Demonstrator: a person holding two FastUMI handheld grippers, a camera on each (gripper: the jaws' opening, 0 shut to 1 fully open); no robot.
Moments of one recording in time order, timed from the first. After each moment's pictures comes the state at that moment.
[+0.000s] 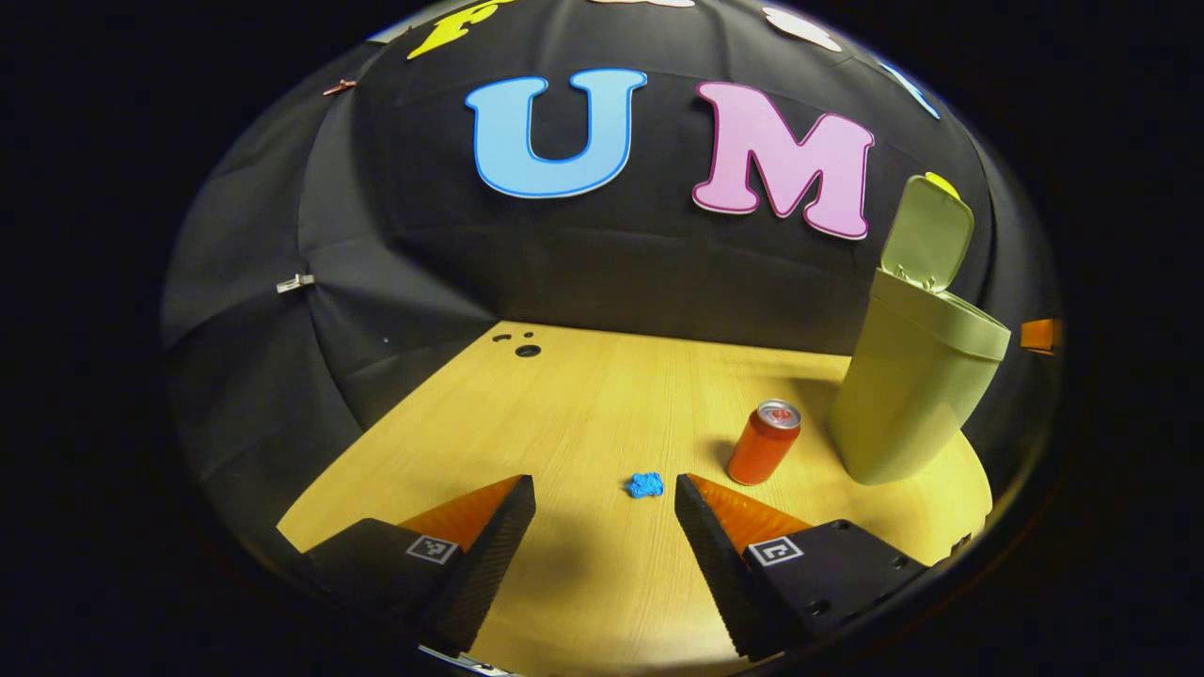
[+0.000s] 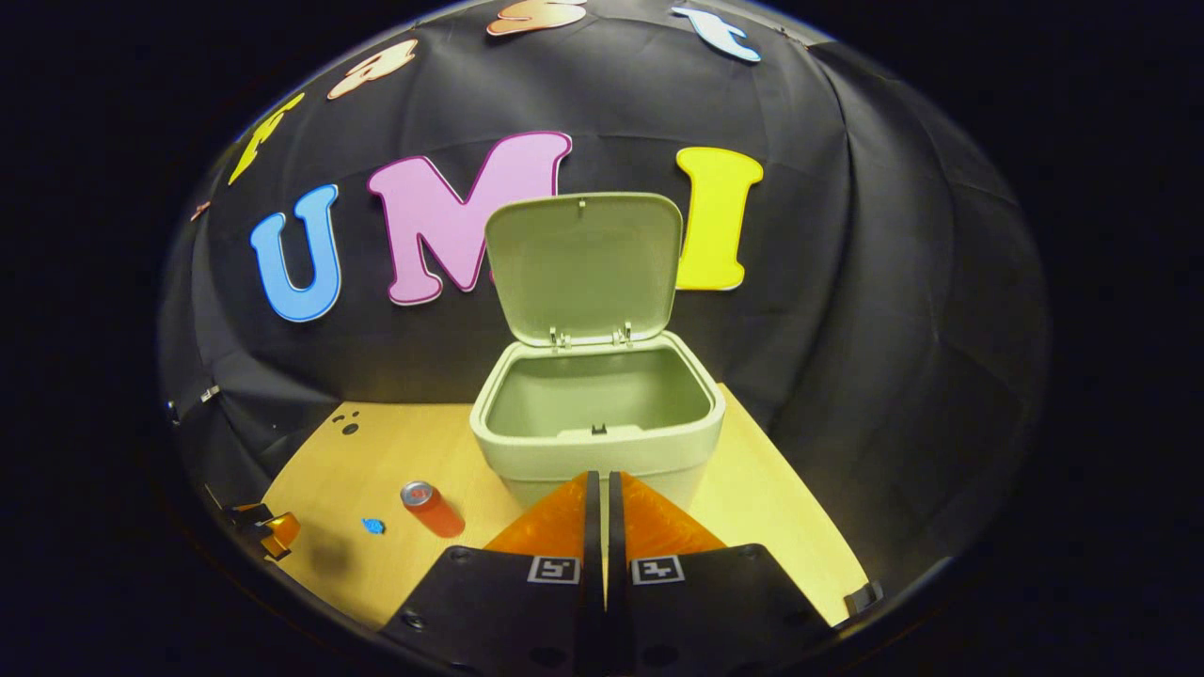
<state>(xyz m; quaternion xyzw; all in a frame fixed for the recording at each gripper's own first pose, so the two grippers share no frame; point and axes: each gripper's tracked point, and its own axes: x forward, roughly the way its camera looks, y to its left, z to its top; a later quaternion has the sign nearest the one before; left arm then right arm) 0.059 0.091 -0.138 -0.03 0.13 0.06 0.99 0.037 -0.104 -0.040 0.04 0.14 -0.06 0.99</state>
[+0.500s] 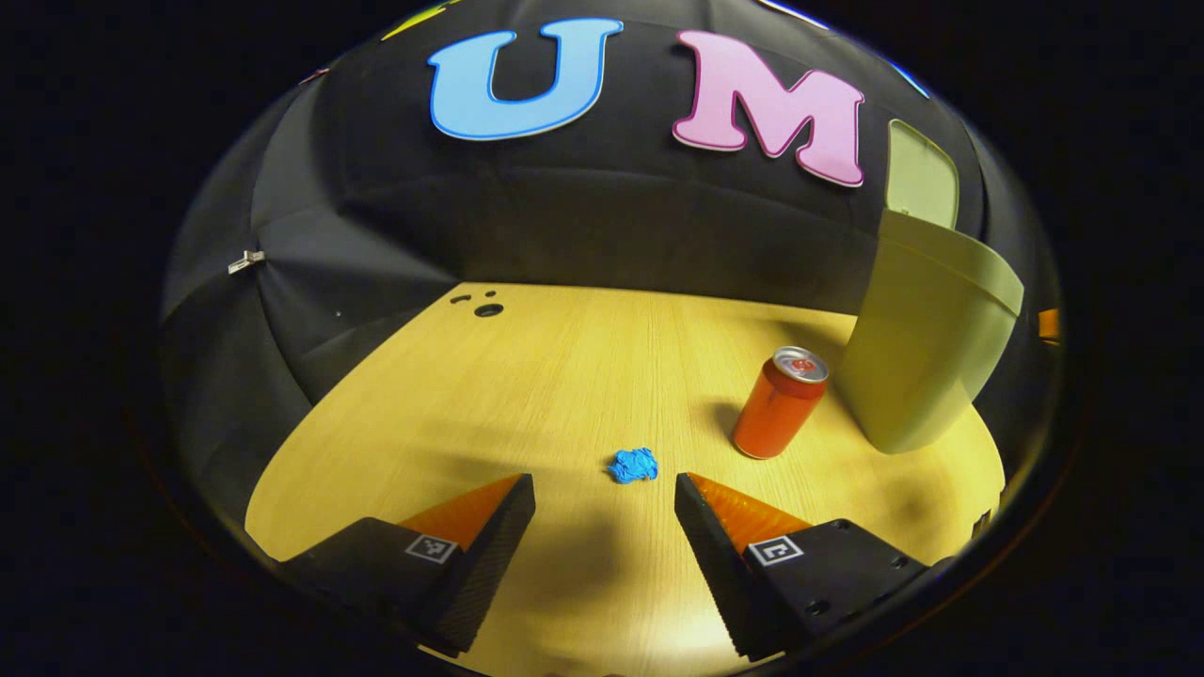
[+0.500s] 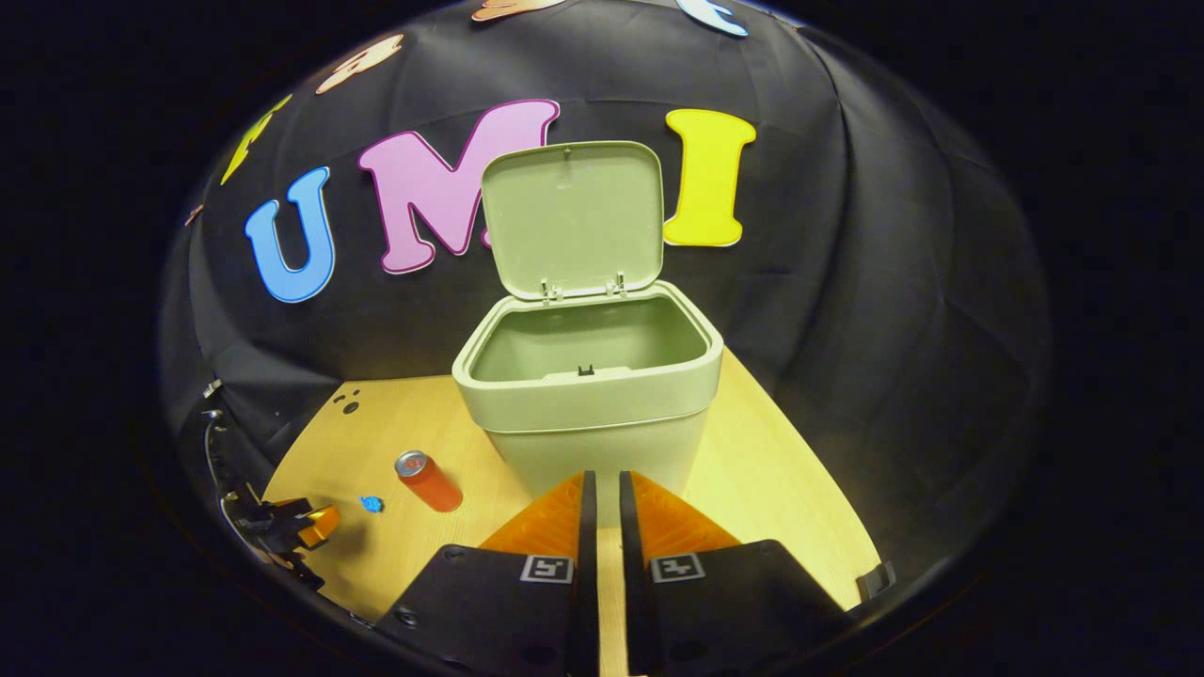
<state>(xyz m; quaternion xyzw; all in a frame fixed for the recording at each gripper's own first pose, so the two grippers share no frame) 0.126 0.076 -0.202 -0.03 0.19 0.02 0.98 0.034 -0.106 -0.075 0.06 0.18 -0.05 0.98</state>
